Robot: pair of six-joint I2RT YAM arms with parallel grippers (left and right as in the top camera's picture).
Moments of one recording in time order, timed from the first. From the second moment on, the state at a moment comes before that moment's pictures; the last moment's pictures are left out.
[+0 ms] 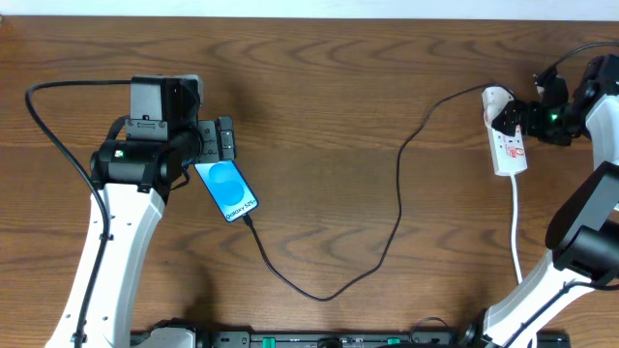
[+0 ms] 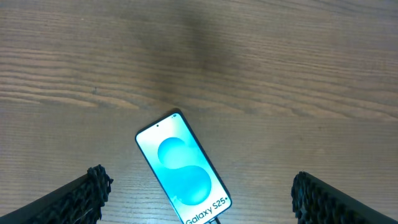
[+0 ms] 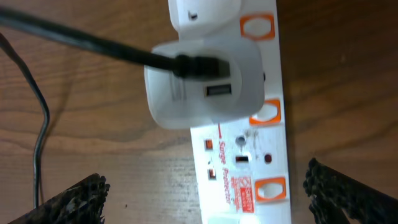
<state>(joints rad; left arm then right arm) -0.08 1.33 1.23 -0.84 0.07 -0.14 -0.43 2.08 1.66 -0.92 -0.38 -0.28</state>
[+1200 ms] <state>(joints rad) -0.08 1.33 1.23 -0.84 0.07 -0.14 -0.43 2.17 1.66 -0.85 -0.51 -0.27</state>
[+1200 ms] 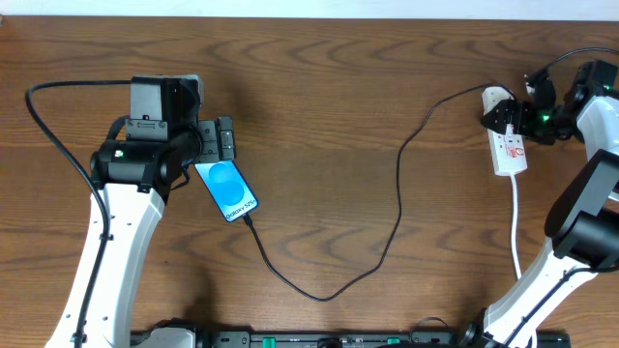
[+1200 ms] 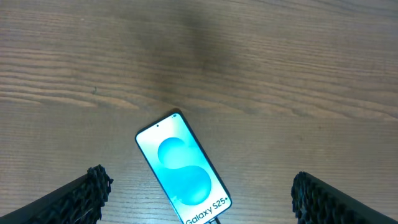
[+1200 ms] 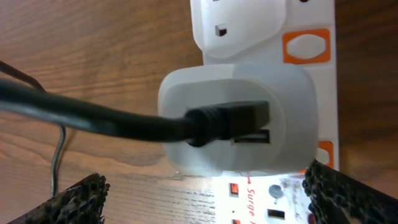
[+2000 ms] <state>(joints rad) -0.08 1.33 1.23 -0.84 0.07 -0.14 -0.42 2.17 1.67 -0.85 -0.49 -0.32</state>
